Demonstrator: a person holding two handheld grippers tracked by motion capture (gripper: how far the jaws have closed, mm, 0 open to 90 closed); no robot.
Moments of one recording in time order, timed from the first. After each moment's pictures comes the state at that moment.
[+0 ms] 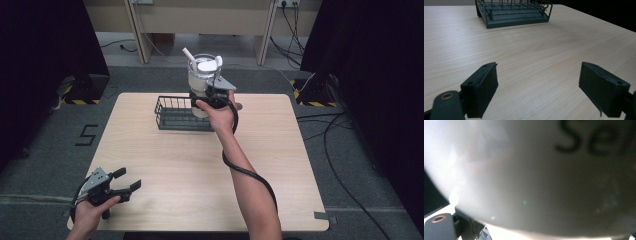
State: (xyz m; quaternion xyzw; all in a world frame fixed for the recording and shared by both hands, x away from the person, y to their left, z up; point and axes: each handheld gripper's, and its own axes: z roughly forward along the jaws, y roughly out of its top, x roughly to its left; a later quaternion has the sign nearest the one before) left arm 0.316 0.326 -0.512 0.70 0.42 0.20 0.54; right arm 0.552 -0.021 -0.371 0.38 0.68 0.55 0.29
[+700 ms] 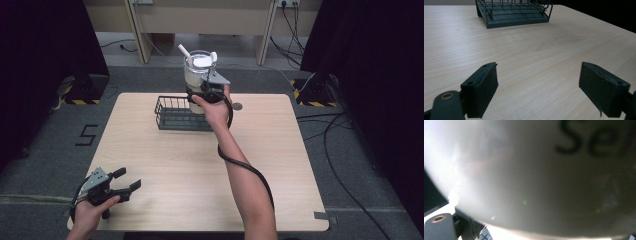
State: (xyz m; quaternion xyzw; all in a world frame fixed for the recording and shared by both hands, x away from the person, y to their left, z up) left arm 0.317 0.327 -0.513 0.70 0.42 0.20 0.54; right arm 0.573 -0.006 -0.371 0.38 0.69 0.54 0.30
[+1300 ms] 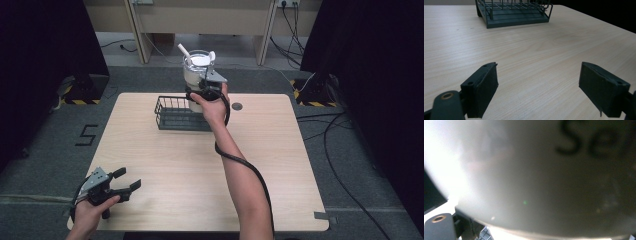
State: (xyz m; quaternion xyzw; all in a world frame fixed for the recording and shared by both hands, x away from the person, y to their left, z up) left arm 0.317 0.327 -0.513 0.70 0.42 0.20 0.54; right arm 0.590 0.000 -0.379 0.39 0.69 0.54 0.29
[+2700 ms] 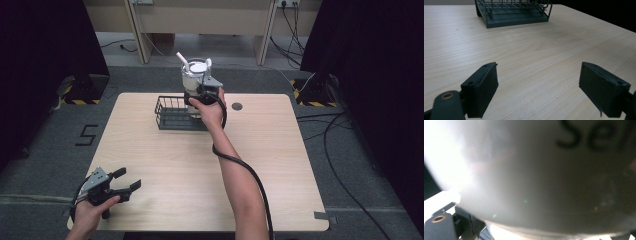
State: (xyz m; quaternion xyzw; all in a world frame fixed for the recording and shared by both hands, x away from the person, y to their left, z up) left arm 0.317 0.327 -0.513 0.70 0.41 0.20 0.54; right arm 0.604 0.008 -0.411 0.40 0.70 0.52 0.28
